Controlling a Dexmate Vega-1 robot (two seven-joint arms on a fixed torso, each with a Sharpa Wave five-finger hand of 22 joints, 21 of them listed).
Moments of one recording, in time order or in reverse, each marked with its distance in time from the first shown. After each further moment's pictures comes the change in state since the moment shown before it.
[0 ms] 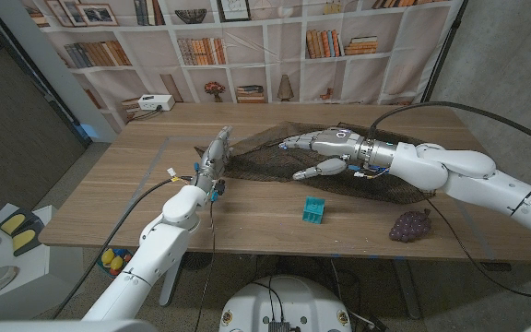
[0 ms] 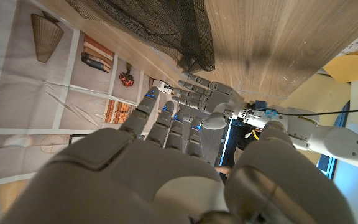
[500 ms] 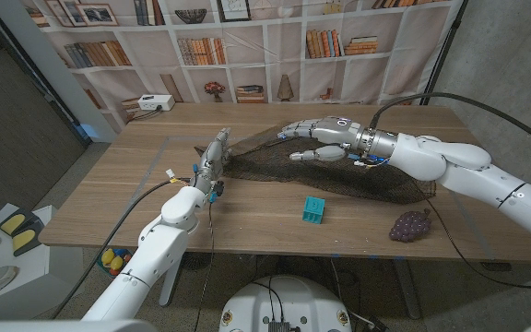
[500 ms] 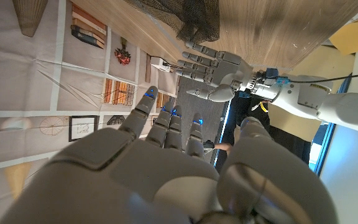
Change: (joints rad) left arm 0.017 0.001 -0.011 -0.006 -0.002 -0.004 0.006; left_hand 0.000 0.000 0.000 0.000 0.000 0.000 0.000 0.000 0.000 0.000 0.000 0.000 0.000 0.000 0.000 0.000 0.000 0.000 0.000 0.000 0.000; right arm 0.032 0.091 0.052 0.094 0.024 0.134 -0.017; right_hand 0.028 0.098 0.059 0.014 -0.022 0.094 0.005 0.016 -0.005 0.055 0.040 0.028 -0.005 0.005 0.004 0.005 -0.007 0.011 -0.014 0.009 -0.005
